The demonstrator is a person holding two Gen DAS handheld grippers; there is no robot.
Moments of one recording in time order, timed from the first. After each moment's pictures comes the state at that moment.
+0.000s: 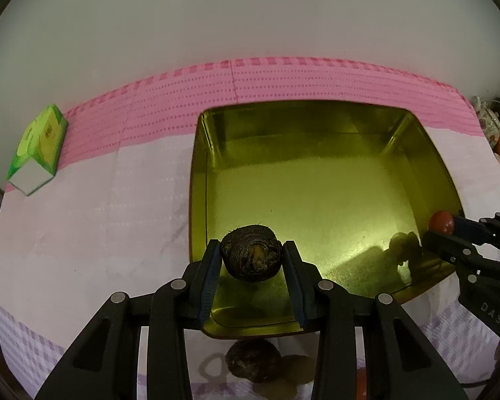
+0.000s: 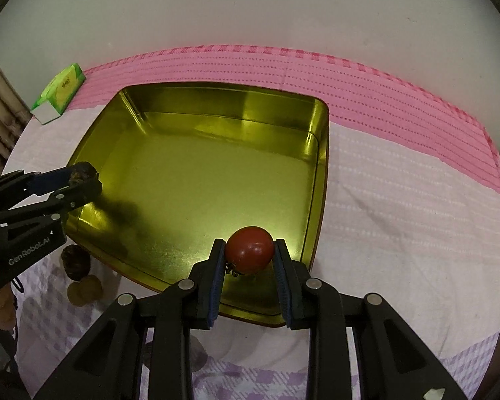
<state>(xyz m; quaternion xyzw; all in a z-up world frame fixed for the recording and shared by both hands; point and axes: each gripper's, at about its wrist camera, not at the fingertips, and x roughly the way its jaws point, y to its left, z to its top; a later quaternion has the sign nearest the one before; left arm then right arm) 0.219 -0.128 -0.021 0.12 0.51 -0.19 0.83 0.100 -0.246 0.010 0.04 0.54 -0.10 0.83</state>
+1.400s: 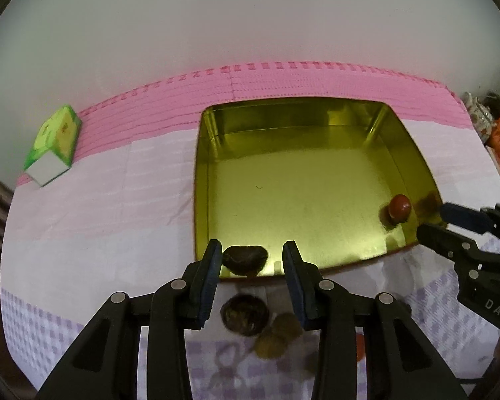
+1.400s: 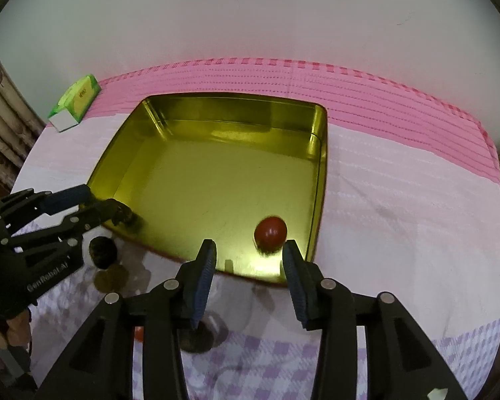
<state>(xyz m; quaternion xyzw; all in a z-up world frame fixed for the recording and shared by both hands) 0.190 -0.117 0.015 0.12 0.51 -0.19 0.83 0.069 -0.234 0.032 0.06 0.52 -0.09 0.85</state>
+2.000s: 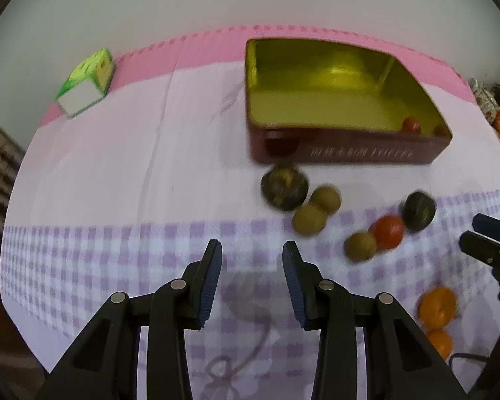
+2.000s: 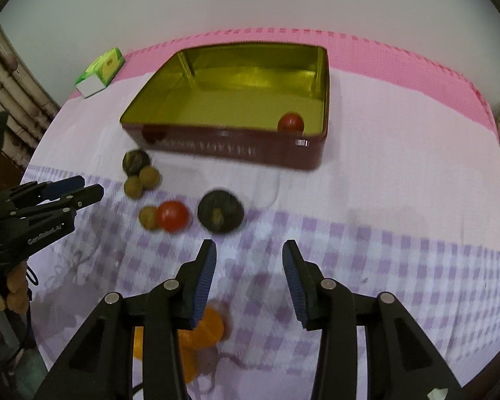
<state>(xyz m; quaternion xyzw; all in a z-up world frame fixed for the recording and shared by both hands) 0.105 -0.056 -0.014 0.11 0.54 -0.16 0.82 -0.027 -0.203 0.019 0.08 0.54 -0.07 0.83</state>
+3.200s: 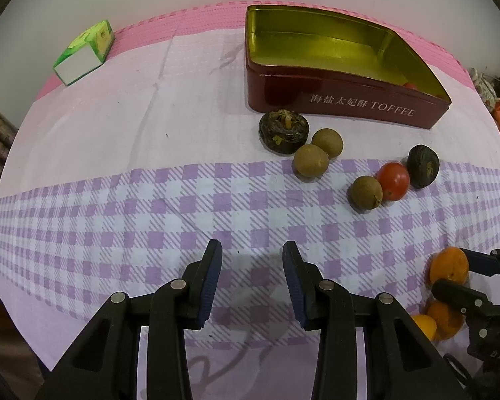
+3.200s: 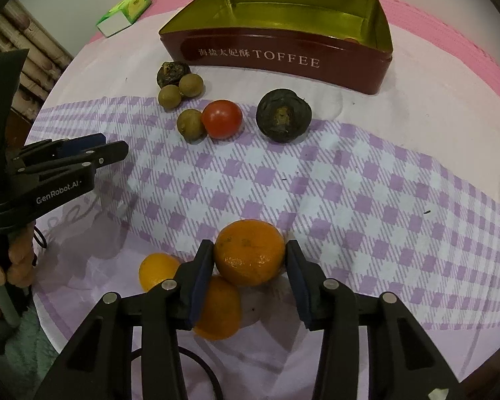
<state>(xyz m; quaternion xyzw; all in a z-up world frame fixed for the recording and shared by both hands) 0.070 -0.043 -0.032 0.11 0.57 -0.16 0.80 -0.048 -0.157 -0.017 0.07 0.61 -0.01 0.79</state>
